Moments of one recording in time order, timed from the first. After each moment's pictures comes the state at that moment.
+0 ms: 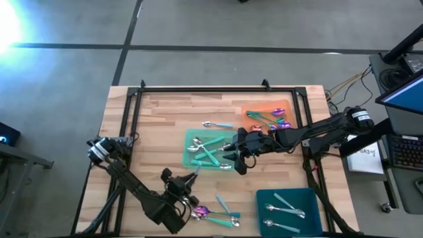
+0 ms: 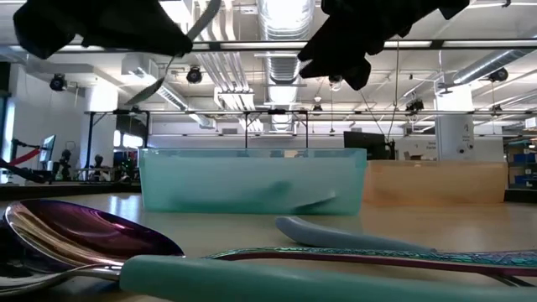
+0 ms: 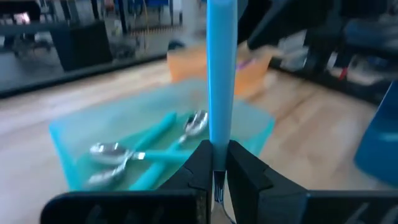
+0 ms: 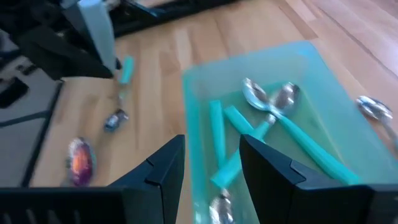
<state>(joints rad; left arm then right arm) -0.79 1.96 1.36 -0.97 -1.31 -1.69 0.16 1.43 0.91 0.00 0.09 0.36</state>
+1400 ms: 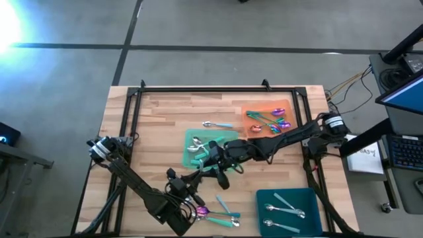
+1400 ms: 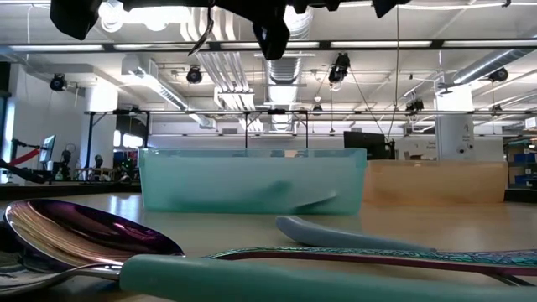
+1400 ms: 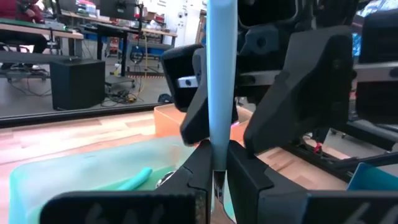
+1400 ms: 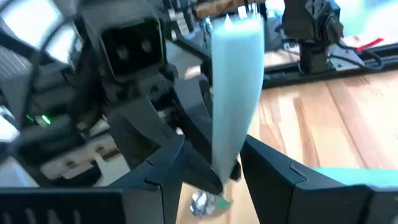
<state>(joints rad) -0.75 1.96 1.38 -0.72 -1.55 -1.55 0.20 1.75 1.17 0.36 -0.14 0.30</state>
